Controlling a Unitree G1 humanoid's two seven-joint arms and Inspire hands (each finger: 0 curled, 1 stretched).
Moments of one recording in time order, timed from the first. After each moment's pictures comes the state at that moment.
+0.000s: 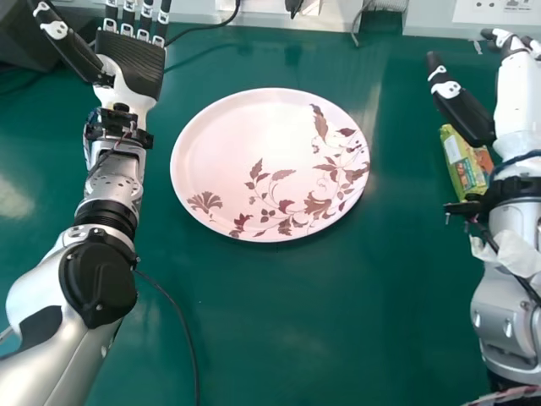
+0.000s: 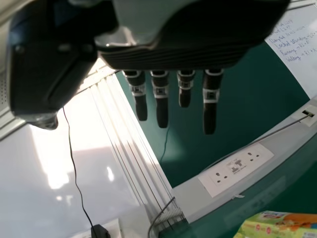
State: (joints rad) left arm -1.16 0.20 0.76 1.26 -0.72 -0.13 -0.81; right arm -0.32 -0.37 -0.04 -0.49 -1.01 0.55 0.21
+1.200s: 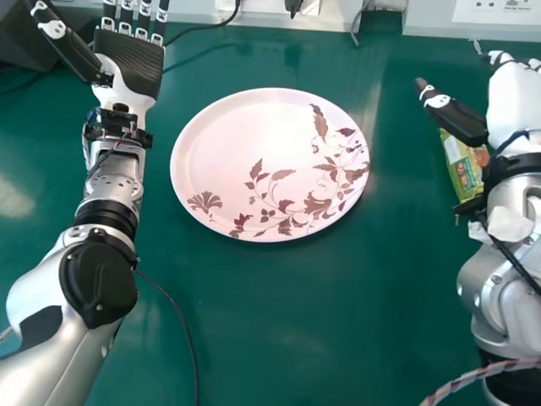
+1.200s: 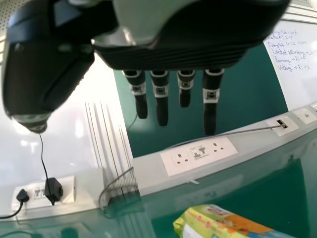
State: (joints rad) left arm -1.16 0.20 0.76 1.26 -0.72 -0.15 -0.82; right arm -0.43 -0.38 0.02 -0.41 -1.36 0.65 0.56
